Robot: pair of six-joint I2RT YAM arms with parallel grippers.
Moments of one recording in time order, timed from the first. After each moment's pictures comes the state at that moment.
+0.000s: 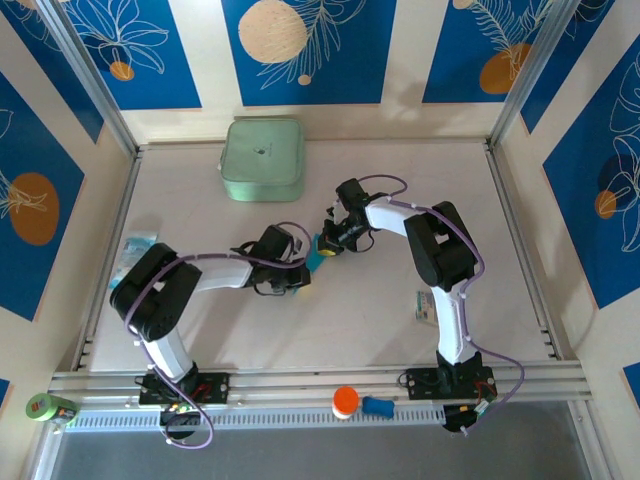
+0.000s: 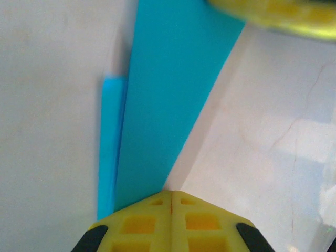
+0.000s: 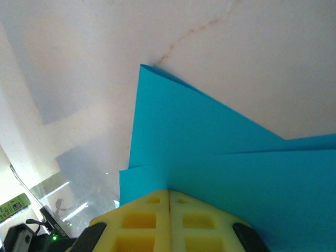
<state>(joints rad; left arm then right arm) -0.66 1.72 0.80 -0.08 0.38 -0.75 0.47 2.13 1.41 -0.55 -0.61 0.59</state>
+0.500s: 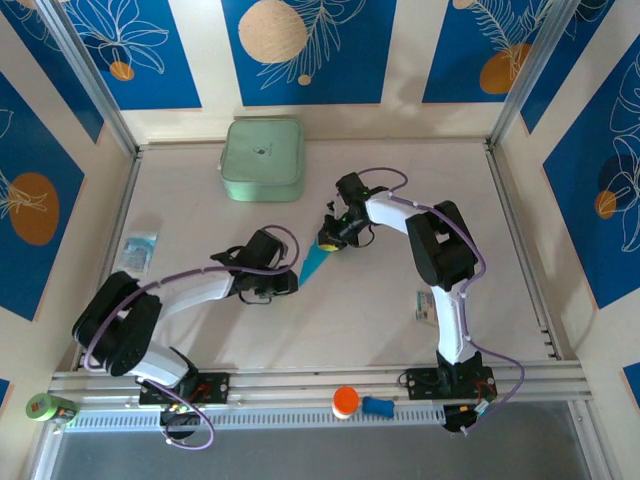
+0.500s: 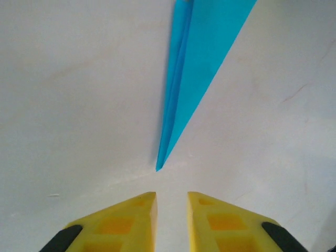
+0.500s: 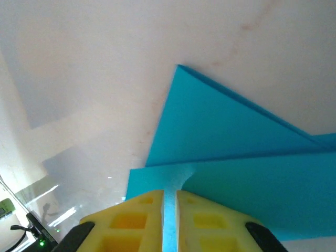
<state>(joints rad) -0.66 1.46 0.76 -0.32 0.24 -0.73 0.48 2.13 1.50 -0.63 -0.56 0.53</state>
